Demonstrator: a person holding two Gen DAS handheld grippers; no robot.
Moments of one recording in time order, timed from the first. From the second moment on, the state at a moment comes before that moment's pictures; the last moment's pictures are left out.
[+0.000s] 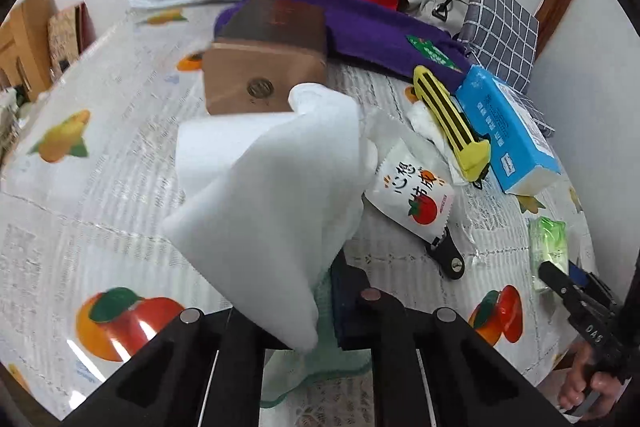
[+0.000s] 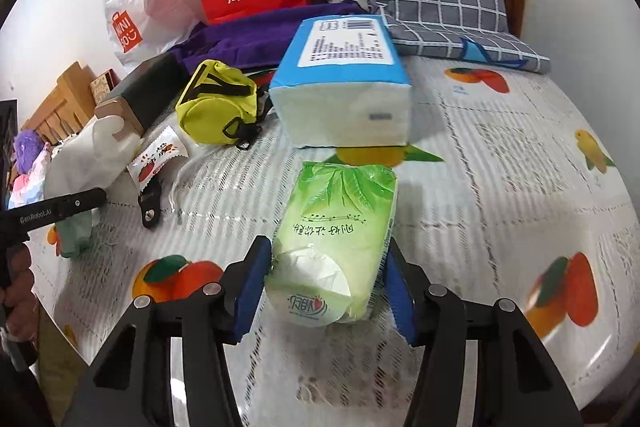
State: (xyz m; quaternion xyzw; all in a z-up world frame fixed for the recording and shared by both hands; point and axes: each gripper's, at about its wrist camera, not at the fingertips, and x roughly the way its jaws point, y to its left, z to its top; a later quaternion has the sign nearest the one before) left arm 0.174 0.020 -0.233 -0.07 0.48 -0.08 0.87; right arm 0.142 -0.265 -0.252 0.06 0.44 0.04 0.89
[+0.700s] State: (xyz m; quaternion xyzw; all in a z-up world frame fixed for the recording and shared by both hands) left arm 0.173 0.025 -0.158 -0.08 0.41 -0.12 0.90; right arm 0.141 -0.270 -0.237 0.08 0.44 0.04 0.89
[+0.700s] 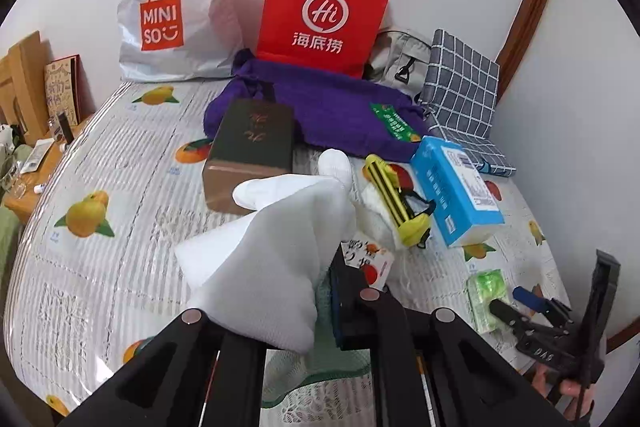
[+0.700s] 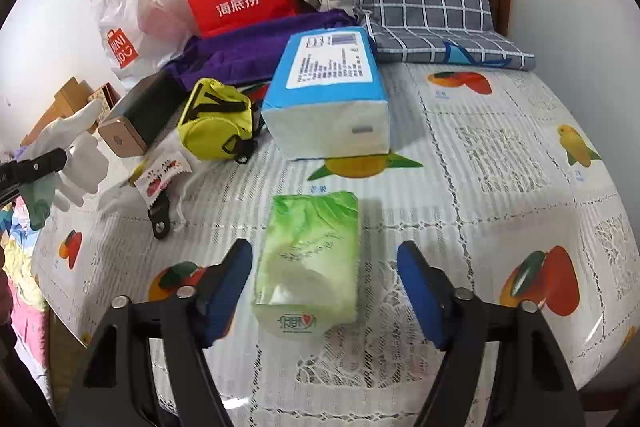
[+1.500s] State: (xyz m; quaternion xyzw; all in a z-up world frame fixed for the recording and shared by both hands) left arm 0.209 0.033 -0.136 -0.09 0.43 -0.19 0.88; right arm 0.151 -0.258 -0.205 0.05 0.41 0.01 0.91
